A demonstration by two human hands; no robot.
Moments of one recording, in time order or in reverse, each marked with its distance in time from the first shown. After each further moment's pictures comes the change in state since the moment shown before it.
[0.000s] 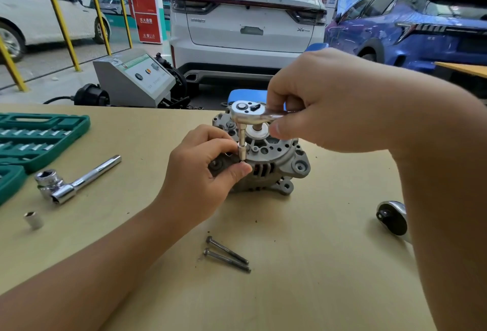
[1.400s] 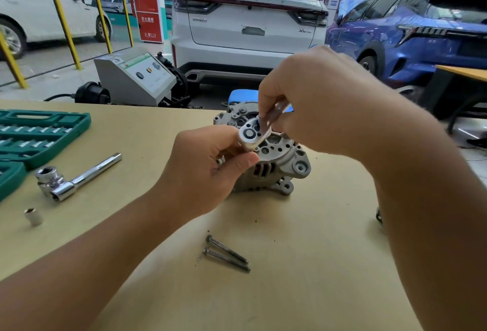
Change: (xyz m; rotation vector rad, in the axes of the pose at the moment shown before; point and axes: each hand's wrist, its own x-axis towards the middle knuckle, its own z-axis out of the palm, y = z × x) left_hand 0.018 0.014 -0.010 -0.101 -0.067 0.099; right_hand 0.007 -0.003 0.014 -0.142 0.200 0.001
